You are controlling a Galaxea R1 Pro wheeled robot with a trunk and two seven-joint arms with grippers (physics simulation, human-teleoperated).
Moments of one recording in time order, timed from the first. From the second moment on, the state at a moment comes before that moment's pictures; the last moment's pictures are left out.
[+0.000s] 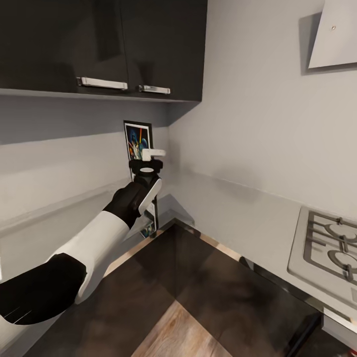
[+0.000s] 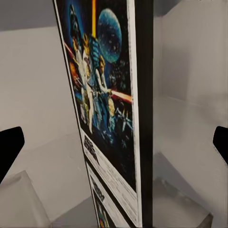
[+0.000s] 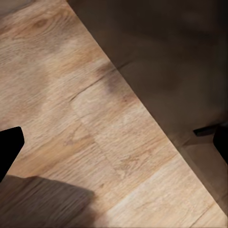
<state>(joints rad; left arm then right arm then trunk) -1.24 -0.17 -0.41 -0.76 0.26 0.40 0.61 -0.14 -0.05 0.10 -0.34 0.15 -0.27 0.00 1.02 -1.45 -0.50</state>
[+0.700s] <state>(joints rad) -1.24 -0.17 -0.41 -0.77 0.26 0.38 0.61 -0.14 -0.05 0.10 -0.34 0.15 -0.27 0.00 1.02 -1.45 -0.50</state>
